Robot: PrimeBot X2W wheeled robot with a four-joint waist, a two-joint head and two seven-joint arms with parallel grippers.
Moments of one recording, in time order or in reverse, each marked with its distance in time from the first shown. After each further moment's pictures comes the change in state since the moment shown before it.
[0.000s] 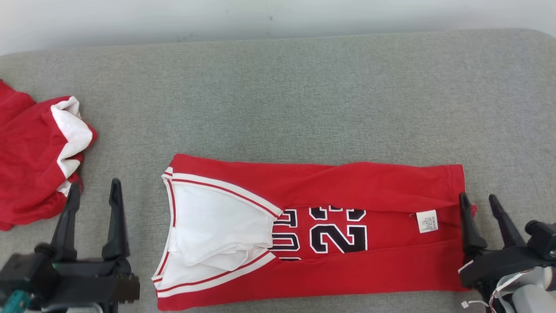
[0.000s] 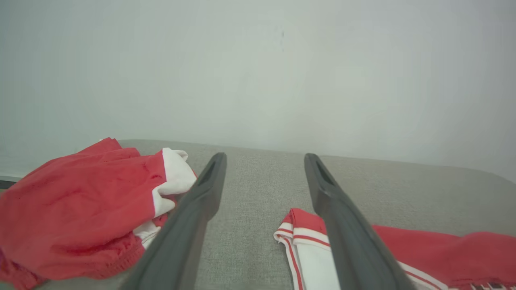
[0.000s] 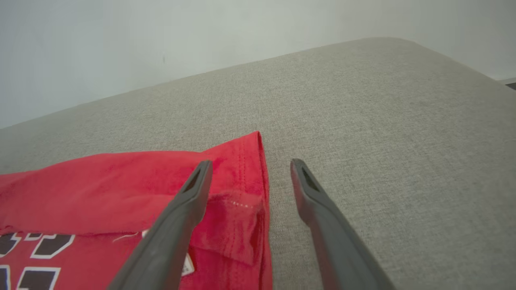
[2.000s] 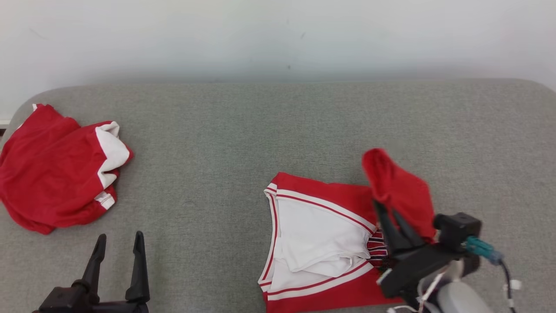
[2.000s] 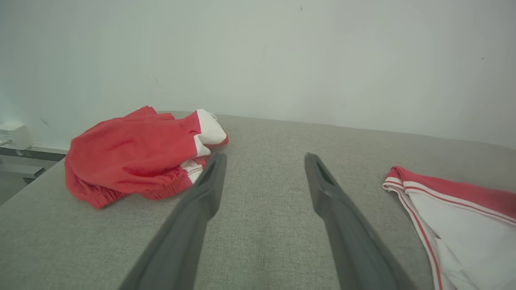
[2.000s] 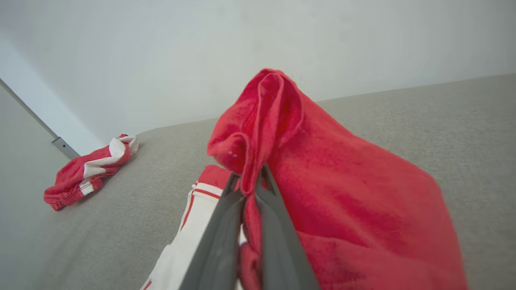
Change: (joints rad) left arm 0.112 -0.142 0.108 0.137 0.195 -0.098 0.000; right arm -0.016 0.116 0.221 -0.148 0.013 0.000 0.141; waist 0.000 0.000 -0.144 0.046
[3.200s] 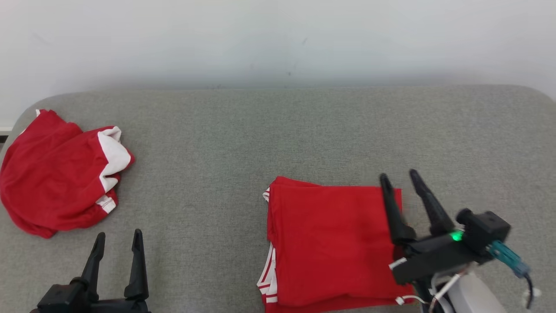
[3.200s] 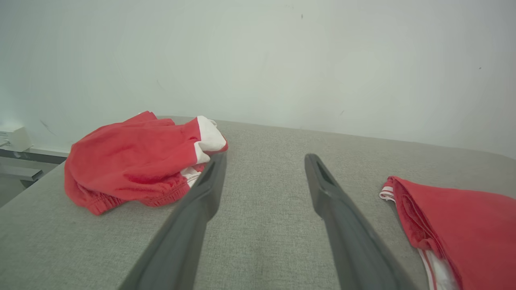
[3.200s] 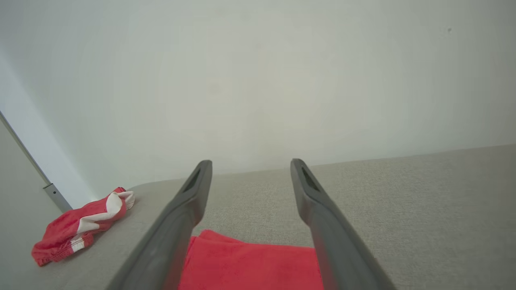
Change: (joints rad) left arm -0.018 -0.001 0.000 0.025 -0.016 0.000 0.000; right arm -0.022 0.034 -0.035 -0.036 -0.058 0.000 -0.155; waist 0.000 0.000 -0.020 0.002
